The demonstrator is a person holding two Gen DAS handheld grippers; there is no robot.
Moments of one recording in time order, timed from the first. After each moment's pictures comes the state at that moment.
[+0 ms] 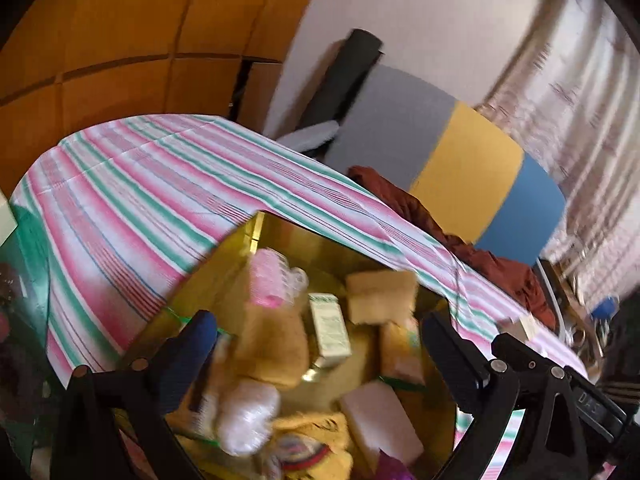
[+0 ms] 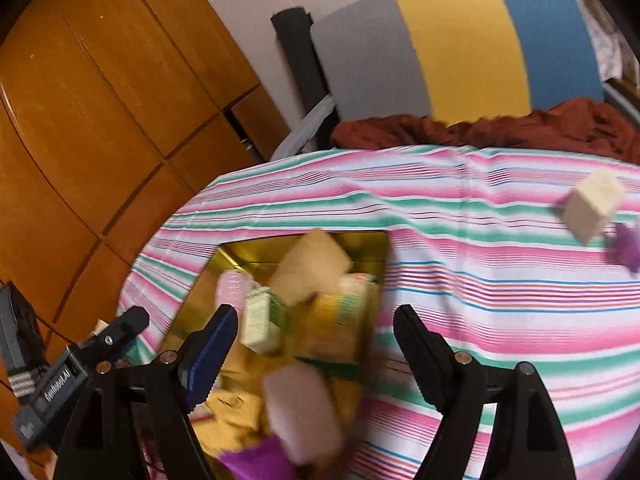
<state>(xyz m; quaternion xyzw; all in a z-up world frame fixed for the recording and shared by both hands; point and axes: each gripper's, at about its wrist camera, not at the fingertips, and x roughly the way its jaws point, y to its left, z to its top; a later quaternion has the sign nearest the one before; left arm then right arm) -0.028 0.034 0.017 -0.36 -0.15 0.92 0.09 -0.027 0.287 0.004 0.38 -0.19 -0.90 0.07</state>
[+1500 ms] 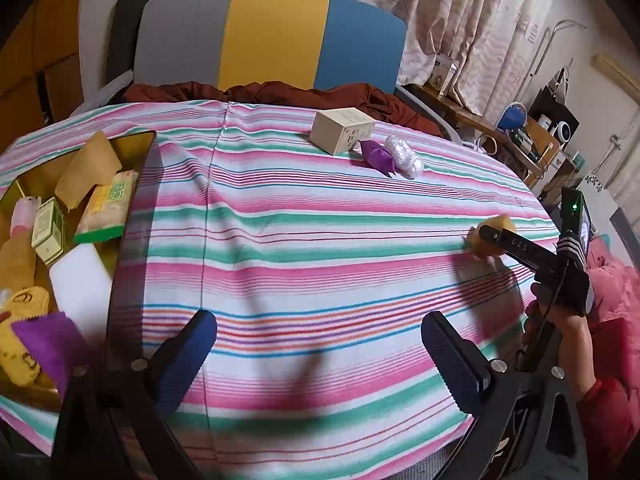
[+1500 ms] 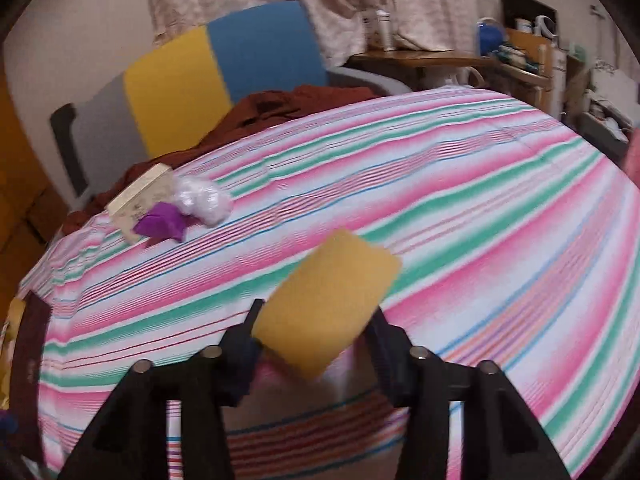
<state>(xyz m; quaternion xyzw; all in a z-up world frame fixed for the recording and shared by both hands) 0.096 0.270 -0.030 -0.43 0.04 0.83 0.34 0.171 0.583 -0.085 0.34 -0.23 -0.86 -0.29</state>
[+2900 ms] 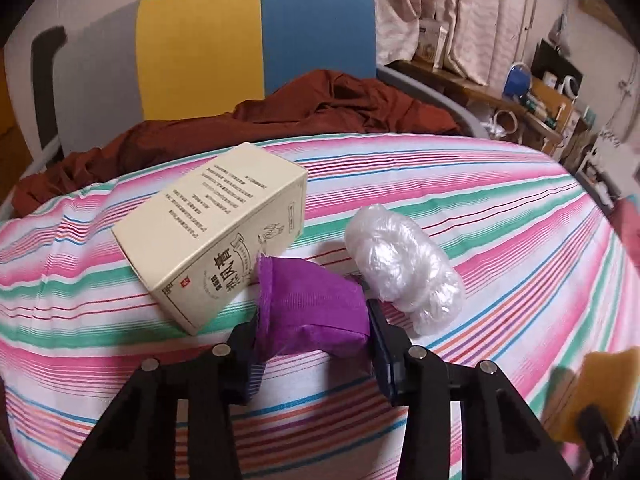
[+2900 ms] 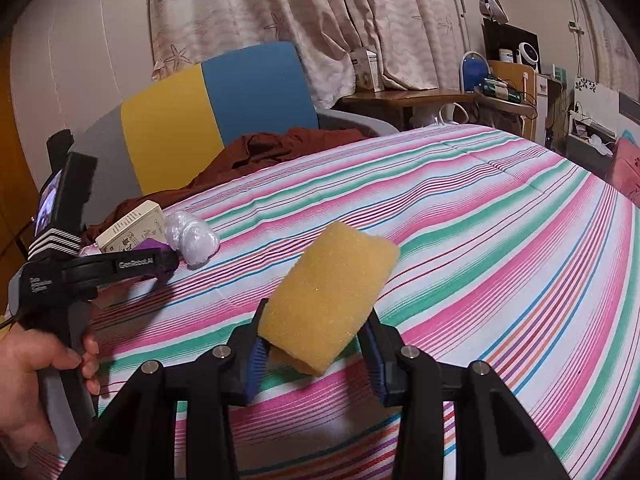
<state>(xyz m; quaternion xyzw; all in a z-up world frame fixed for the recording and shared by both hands) -0.055 0.532 -0.086 -0.40 0.13 0.83 0.35 0.171 0.588 -0.088 0.27 -0.21 -0.88 -0.33</state>
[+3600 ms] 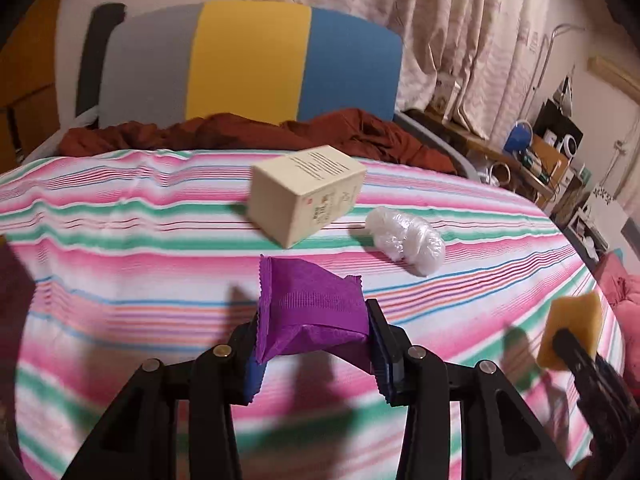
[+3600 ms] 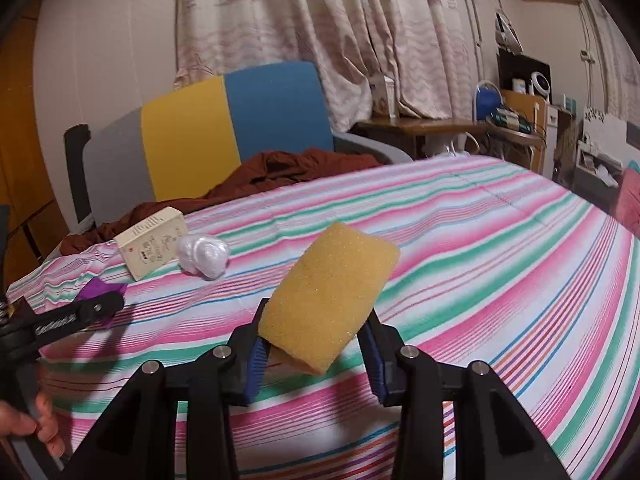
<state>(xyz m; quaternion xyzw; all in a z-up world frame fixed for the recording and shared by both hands) -0.009 0.420 -0.072 -0.37 0.03 0.86 0.34 0.170 0.568 -0.074 0.24 -0.16 -0.91 -0.32</state>
